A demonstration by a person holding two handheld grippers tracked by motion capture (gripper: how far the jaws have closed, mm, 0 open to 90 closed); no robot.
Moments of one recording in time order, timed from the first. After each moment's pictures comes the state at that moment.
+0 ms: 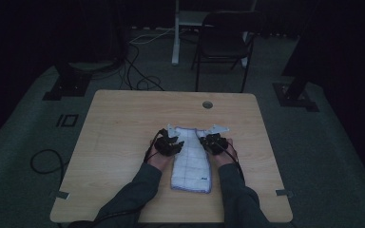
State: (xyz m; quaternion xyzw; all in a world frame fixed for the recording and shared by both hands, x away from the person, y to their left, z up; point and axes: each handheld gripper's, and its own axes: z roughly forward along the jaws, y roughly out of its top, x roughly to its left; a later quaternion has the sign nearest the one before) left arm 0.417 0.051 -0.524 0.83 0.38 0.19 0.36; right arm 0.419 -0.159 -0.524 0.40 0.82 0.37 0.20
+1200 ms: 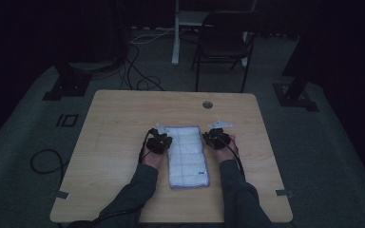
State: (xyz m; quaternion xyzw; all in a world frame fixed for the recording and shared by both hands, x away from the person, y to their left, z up) left arm 0.422 0.086 -0.535 0.79 0.46 0.18 0.37; right arm 0.442 -0.168 -0.529 0.44 0.79 0.37 0.20
